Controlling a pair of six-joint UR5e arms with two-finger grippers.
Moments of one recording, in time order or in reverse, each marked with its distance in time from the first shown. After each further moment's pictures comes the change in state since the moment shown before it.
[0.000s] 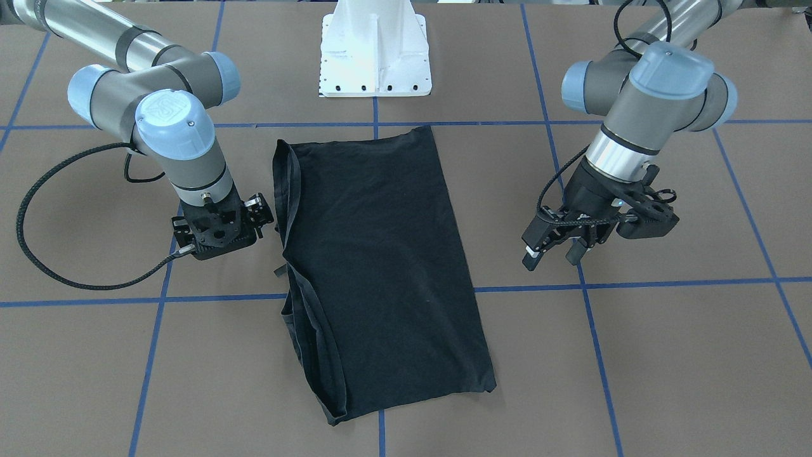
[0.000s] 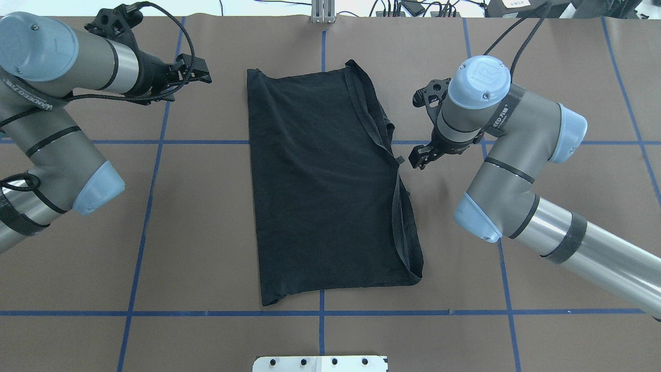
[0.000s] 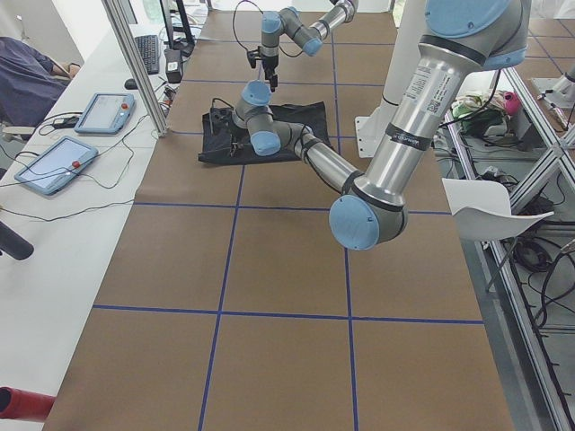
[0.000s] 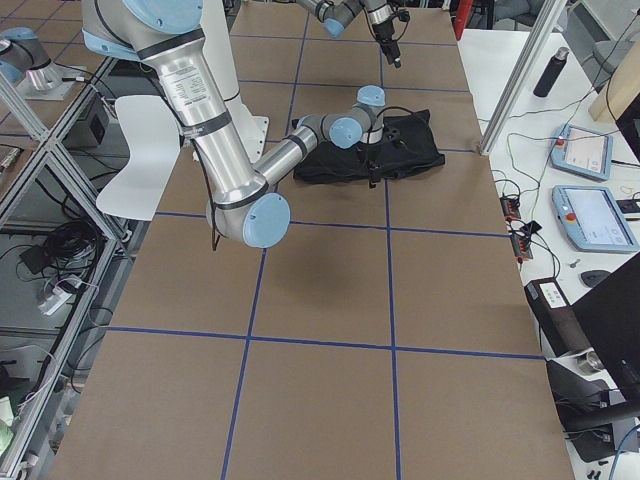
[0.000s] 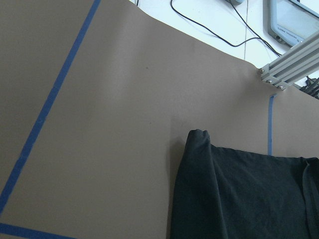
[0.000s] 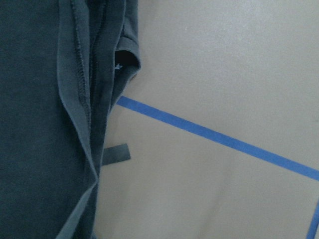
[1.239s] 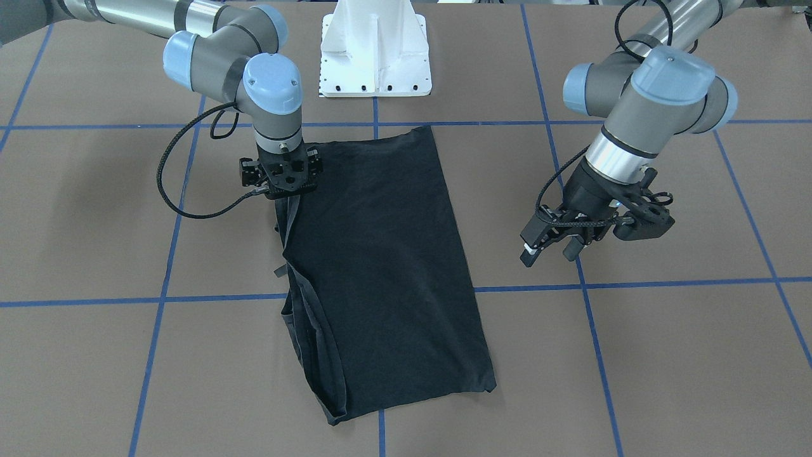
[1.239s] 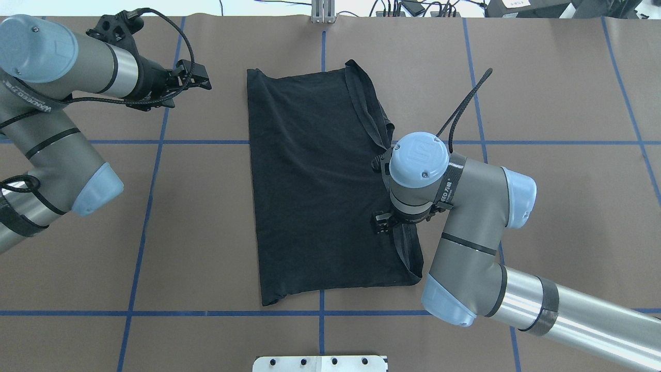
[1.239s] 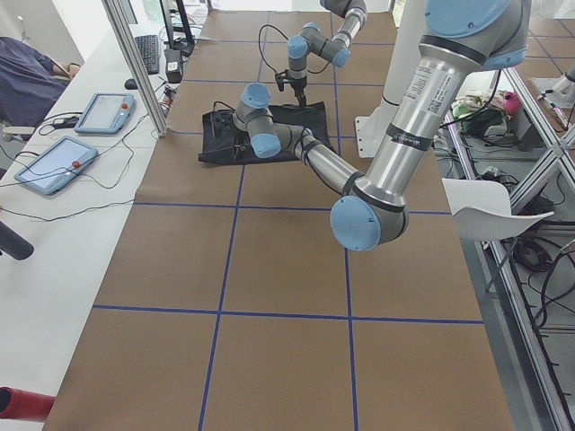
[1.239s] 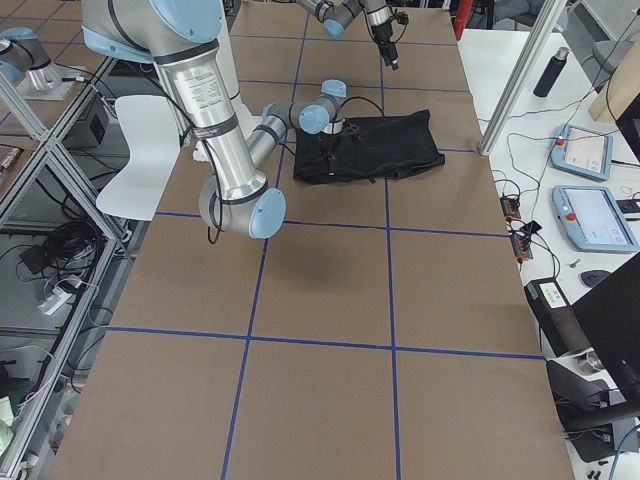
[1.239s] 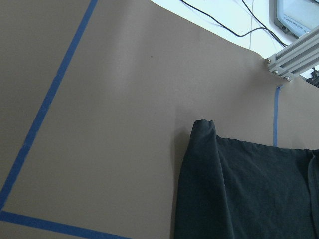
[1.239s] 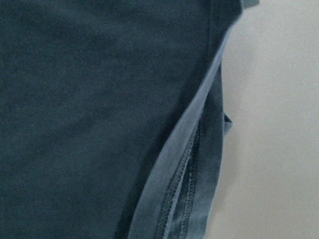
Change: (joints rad) left arm 0.002 0.007 0.008 -0.004 -0.040 -0.004; right arm -0.237 0.024 0.049 -0.174 -0.073 0.222
